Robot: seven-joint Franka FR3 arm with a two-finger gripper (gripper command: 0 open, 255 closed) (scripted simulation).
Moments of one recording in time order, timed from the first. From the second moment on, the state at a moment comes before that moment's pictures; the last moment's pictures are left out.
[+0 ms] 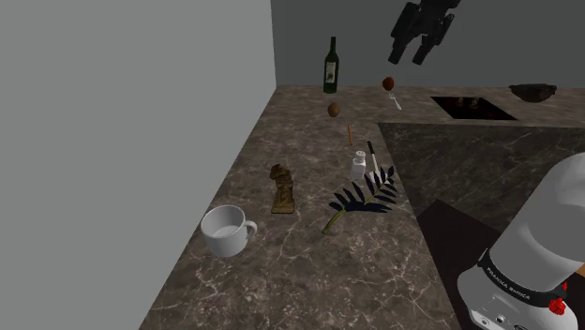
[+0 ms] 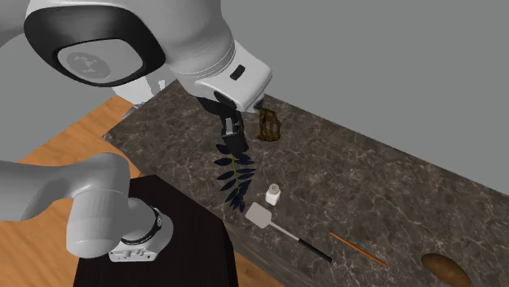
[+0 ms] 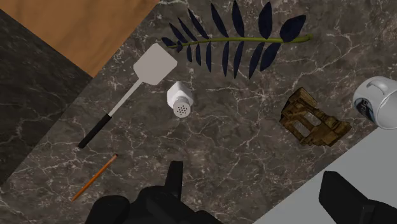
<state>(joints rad) 0.01 -0.78 -0.04 -2.26 0.11 1.70 0.05</state>
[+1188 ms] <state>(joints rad) 0.06 -0.39 0.26 -2.21 0.13 1.95 0.37</state>
